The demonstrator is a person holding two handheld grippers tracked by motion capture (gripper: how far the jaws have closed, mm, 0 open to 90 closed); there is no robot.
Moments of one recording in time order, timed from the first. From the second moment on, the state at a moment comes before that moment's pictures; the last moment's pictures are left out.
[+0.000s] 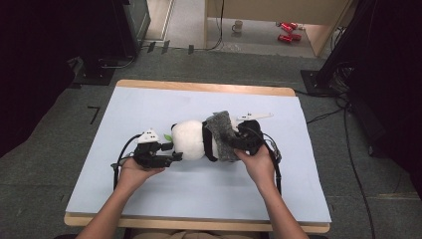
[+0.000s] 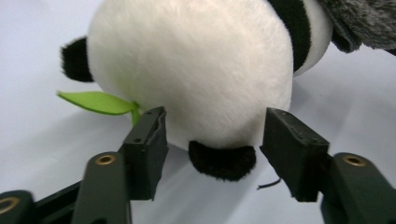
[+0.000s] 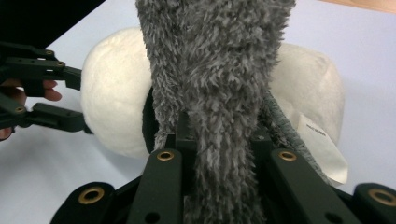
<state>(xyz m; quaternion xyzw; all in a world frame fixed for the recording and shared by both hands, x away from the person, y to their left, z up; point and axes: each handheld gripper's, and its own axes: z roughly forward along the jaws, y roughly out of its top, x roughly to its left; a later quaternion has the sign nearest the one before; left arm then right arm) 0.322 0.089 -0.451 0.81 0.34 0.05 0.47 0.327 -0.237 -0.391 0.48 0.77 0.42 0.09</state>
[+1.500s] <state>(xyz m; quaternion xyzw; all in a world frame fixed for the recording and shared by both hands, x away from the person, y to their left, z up) 0.324 0.065 -0.459 0.77 0.40 0.06 0.49 0.327 -0.172 -0.377 0.42 0.78 0.47 0.04</state>
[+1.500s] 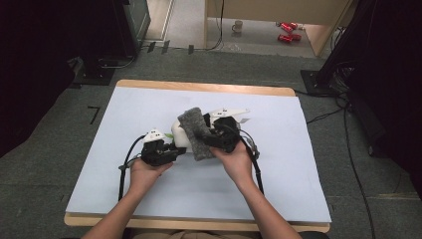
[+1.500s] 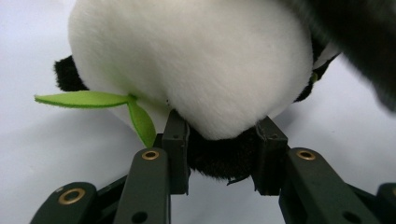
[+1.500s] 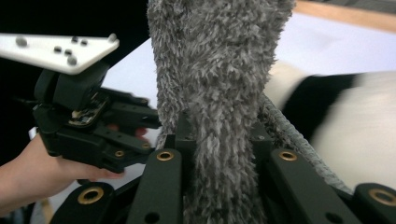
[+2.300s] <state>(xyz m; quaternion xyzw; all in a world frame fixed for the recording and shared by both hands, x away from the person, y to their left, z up) 0.332 0.068 -0.464 0.78 0.42 0.02 0.47 0.335 -0.181 -0.411 0.42 0.79 0.44 0.09</state>
